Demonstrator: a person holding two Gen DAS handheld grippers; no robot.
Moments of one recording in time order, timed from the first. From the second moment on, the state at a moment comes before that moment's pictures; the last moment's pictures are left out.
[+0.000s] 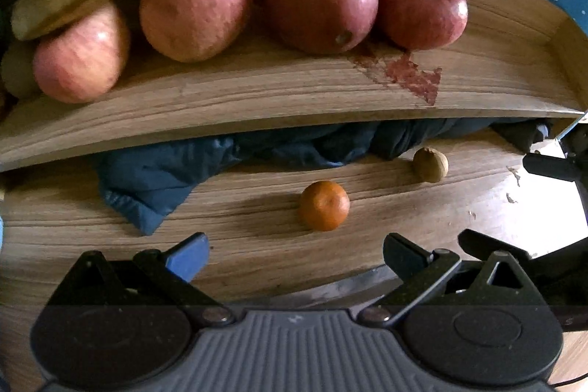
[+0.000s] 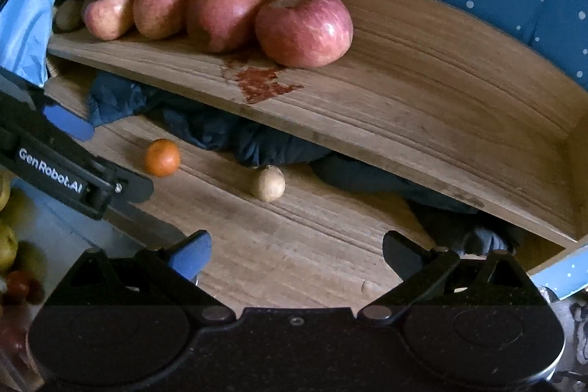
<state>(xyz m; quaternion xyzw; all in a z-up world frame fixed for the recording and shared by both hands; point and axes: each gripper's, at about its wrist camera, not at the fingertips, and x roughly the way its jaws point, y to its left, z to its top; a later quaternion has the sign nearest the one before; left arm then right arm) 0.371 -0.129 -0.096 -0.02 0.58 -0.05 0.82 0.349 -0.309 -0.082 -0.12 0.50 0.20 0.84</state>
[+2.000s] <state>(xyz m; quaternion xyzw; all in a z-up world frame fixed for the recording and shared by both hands) 0.389 -0.142 -0.099 -0.05 0.55 -0.07 0.83 0.373 -0.291 -0.105 -0.09 0.48 0.26 0.83</state>
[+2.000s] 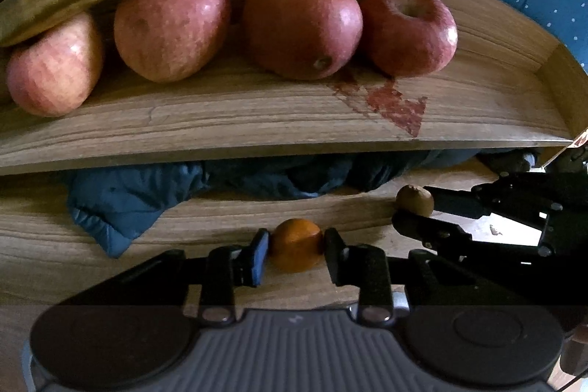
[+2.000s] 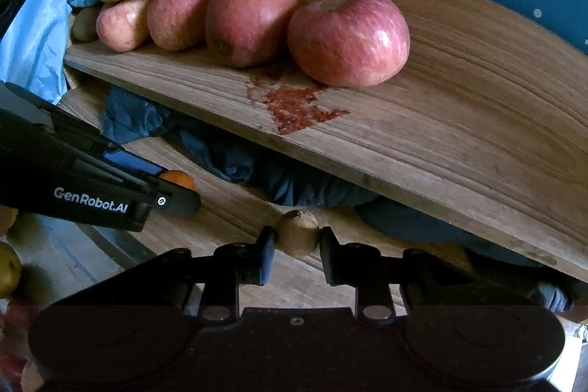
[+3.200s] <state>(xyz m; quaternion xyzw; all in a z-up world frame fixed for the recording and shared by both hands) 0.296 -0.070 -0.054 -0.03 0.53 -0.10 0.84 0.256 -0.241 -0.046 -0.12 0.44 0.31 0.83</state>
